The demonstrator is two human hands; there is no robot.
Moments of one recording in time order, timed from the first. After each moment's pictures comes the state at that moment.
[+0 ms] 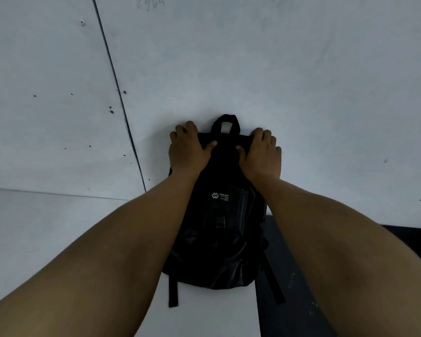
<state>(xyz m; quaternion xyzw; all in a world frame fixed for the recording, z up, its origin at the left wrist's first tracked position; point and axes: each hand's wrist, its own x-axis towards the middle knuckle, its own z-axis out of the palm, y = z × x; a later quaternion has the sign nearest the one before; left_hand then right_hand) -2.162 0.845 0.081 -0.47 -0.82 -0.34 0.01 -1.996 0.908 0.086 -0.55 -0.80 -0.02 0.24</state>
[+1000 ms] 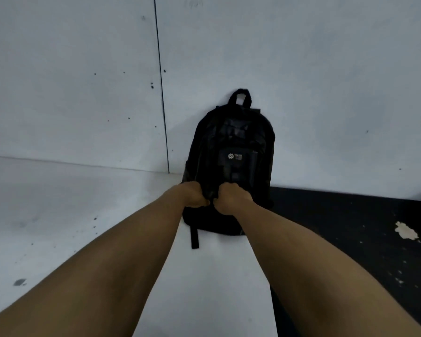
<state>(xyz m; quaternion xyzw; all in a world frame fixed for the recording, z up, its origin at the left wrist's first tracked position) -2.134 0.623 0.042 -0.55 -0.74 0.00 -0.38 -1.998 0.669 0.035 -0.53 -0.83 0.18 -0.09</state>
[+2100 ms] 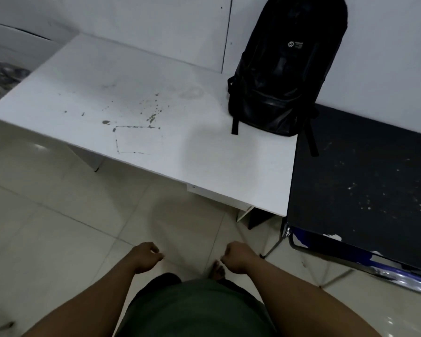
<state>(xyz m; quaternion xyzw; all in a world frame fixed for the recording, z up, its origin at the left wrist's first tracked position) -1.999 0.098 -0.161 -0.18 -0.83 -0.05 -0.53 -1.786 0.289 -0.172 -0.41 -0.76 0.36 -0.36</state>
